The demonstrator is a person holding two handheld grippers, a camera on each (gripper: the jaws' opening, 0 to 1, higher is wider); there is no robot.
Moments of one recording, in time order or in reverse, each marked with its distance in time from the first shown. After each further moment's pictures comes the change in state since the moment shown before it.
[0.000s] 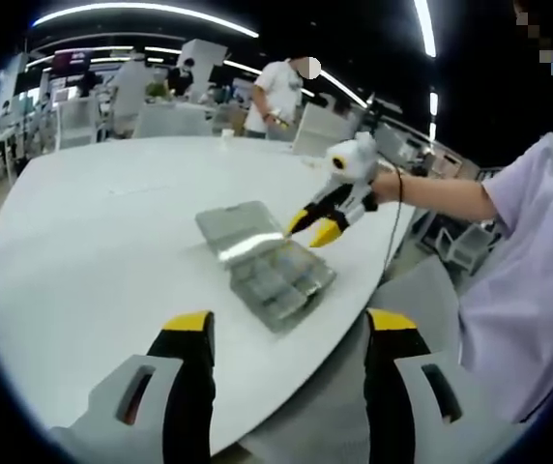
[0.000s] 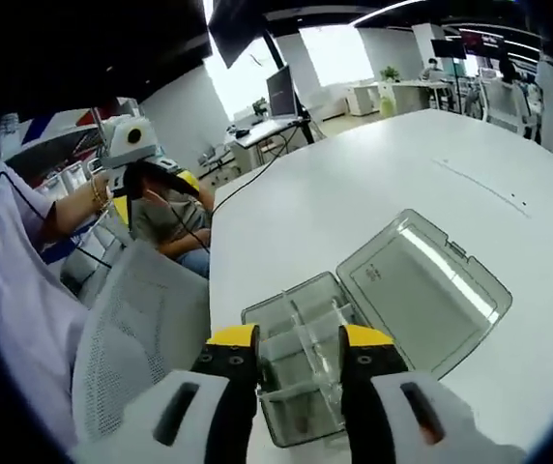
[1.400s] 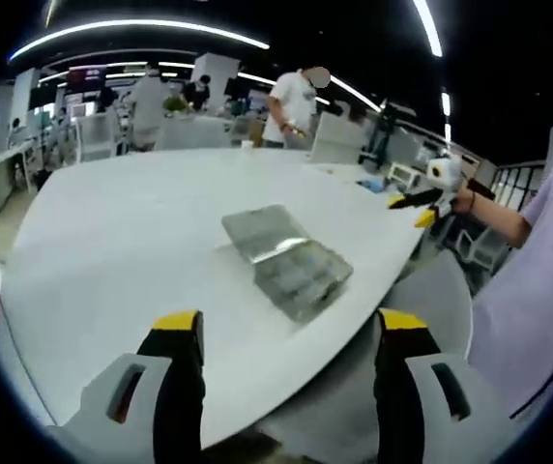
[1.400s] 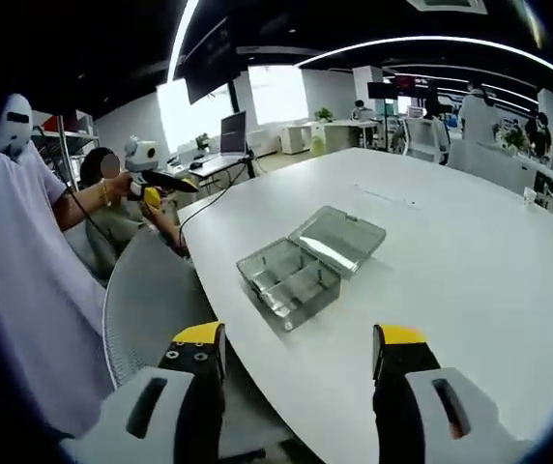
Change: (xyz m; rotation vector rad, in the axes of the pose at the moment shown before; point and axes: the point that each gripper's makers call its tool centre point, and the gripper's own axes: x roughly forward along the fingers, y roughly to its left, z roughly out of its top) left arm -0.028 0.006 -0.012 0.046 -0.023 0.131; right arm -0.154 0.049 -0.076 0.047 -0.159 -0.376
